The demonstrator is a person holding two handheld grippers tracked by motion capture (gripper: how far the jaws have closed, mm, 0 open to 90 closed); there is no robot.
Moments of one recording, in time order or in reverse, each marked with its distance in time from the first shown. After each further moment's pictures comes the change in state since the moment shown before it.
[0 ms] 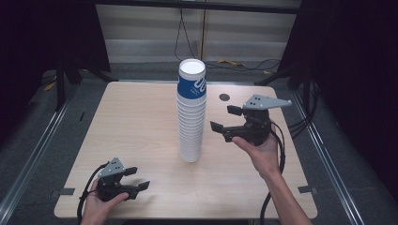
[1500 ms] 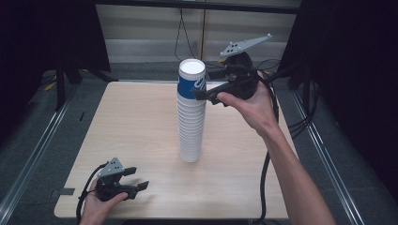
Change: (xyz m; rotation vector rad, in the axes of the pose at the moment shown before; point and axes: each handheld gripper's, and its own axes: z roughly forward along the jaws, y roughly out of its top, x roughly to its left) left arm 0.002 -0.001 -0.001 0.004 0.002 0.002; right arm -0.001 0.118 0.023 0.154 0.155 -0.121
